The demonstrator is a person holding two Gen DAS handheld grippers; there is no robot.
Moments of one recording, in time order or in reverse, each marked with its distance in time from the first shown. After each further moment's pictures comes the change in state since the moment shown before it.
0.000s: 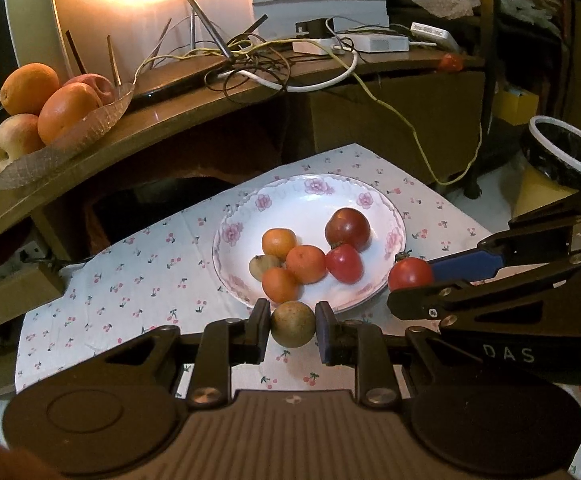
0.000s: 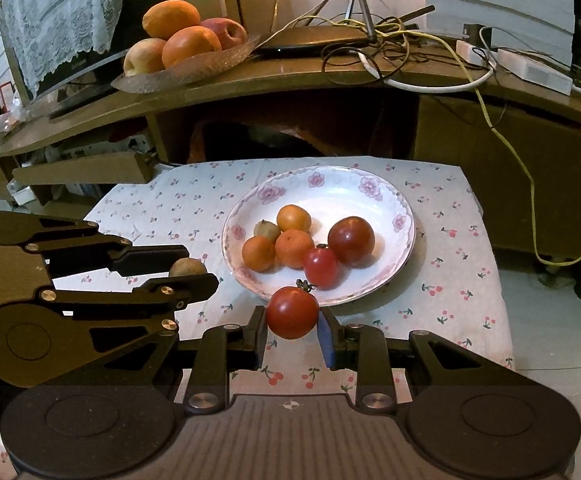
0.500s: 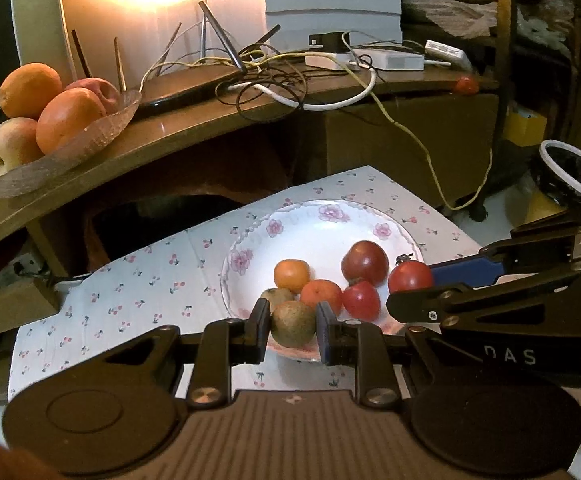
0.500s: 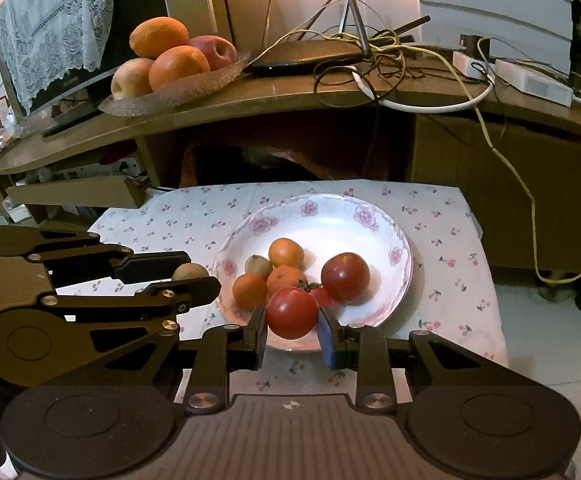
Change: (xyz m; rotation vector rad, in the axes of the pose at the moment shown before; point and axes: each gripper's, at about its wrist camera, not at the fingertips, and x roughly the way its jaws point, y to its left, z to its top) left arm 0.018 0.016 0.020 -0.040 -0.032 -0.008; right arm 0.014 -0.009 0.023 0.008 -0.030 -0.008
